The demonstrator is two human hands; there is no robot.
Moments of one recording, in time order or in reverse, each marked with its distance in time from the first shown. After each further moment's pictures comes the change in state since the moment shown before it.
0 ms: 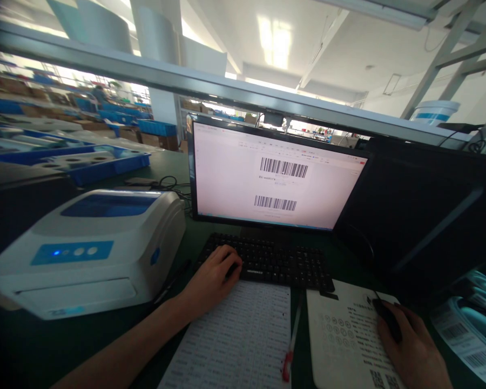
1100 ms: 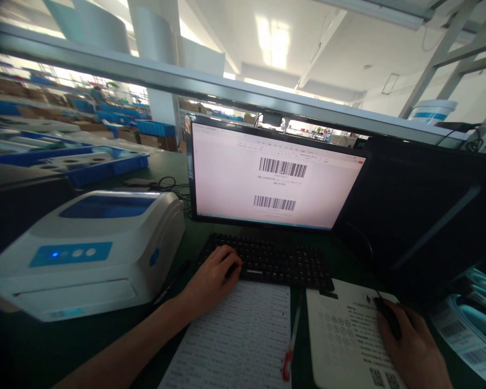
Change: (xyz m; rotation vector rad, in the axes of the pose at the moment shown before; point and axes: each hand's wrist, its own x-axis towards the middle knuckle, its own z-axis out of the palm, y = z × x) left_hand 0.000 -0.001 0.001 -0.001 0.015 0.009; right_hand -0.002 0.000 0.001 -0.012 0.016 -0.046
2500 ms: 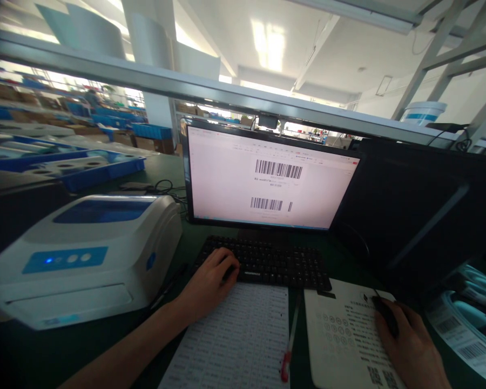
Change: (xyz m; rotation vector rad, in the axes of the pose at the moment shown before) left_hand 0.001 0.000 -0.001 -0.008 -0.021 -0.015; right_hand -0.004 0.014 0.010 -0.012 0.008 0.012
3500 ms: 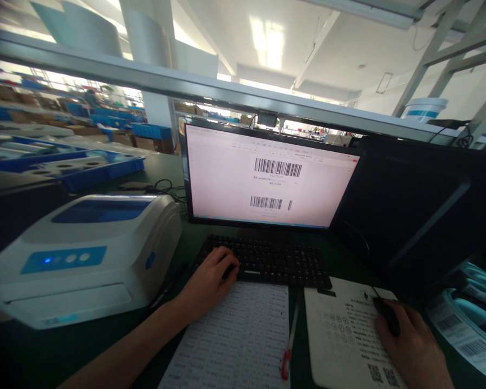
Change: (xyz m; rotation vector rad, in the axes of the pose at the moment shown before) left_hand 0.000 0.000 -0.001 0.002 0.012 0.000; right_hand -0.003 0.024 0.013 -0.065 -0.102 0.073
